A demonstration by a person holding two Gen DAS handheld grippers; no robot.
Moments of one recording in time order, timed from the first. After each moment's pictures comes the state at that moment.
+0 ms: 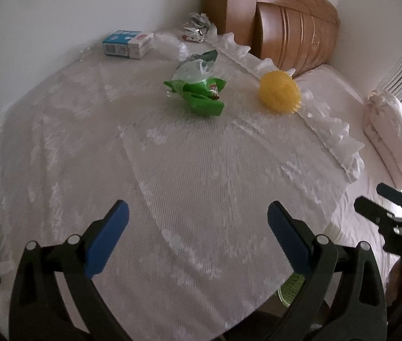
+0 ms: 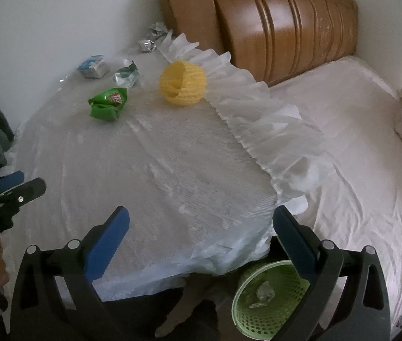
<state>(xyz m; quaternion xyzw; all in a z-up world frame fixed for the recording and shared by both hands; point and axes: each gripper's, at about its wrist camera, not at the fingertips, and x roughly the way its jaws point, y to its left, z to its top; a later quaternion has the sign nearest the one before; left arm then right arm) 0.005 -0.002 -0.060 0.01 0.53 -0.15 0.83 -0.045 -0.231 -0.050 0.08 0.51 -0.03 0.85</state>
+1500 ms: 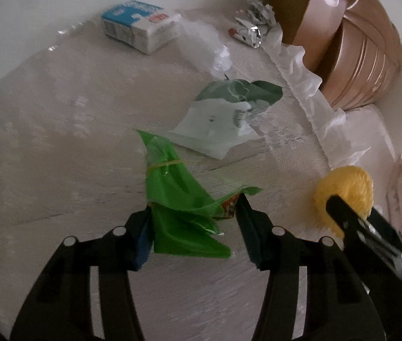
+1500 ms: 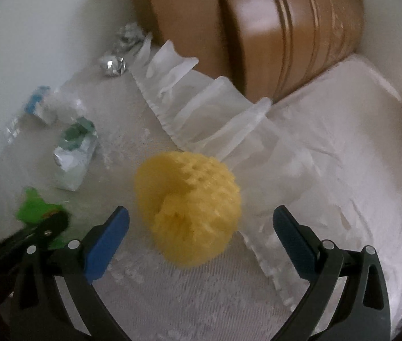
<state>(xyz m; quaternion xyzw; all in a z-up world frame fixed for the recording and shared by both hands) 0.173 -0.043 -0.113 -0.08 0.59 -0.02 0.80 0.171 -0.221 -0.096 0.07 0.54 -0.06 0.84</state>
